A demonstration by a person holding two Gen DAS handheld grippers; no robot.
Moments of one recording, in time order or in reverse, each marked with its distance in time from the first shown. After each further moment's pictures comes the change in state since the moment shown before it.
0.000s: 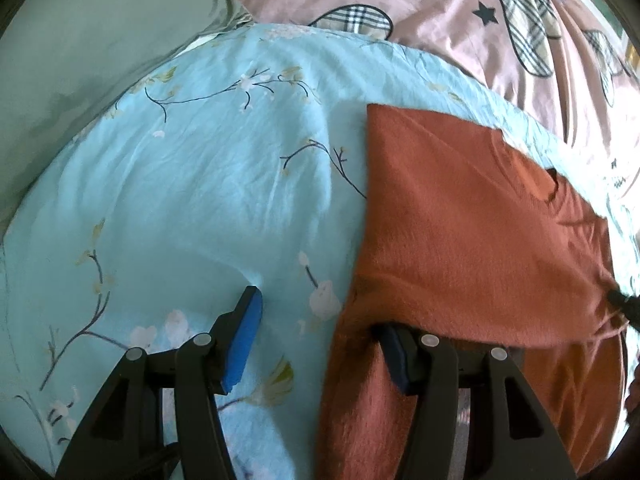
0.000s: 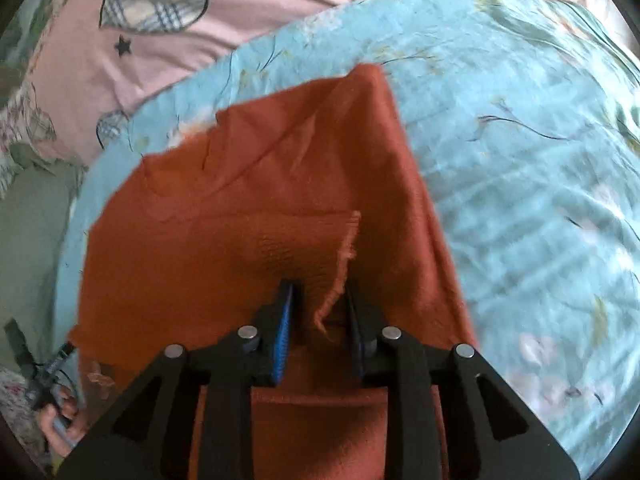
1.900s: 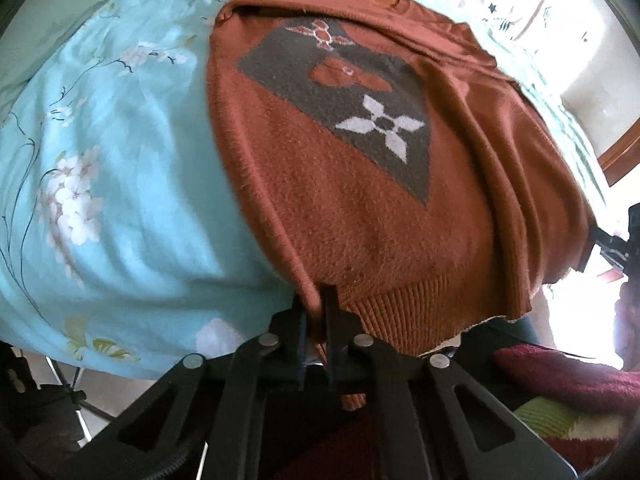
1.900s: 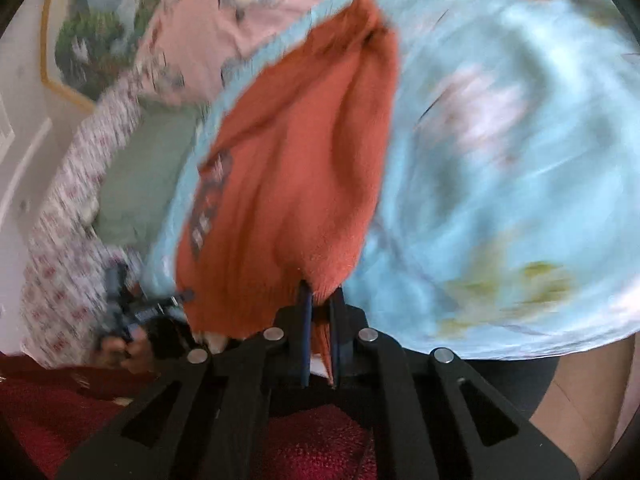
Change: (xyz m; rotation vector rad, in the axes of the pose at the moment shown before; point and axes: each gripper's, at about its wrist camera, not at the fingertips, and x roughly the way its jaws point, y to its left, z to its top) left arm -0.134 -0.012 -0.229 0.281 0.270 -0.237; right arm -0.164 -0.085 -0.248 0.055 0.018 0.431
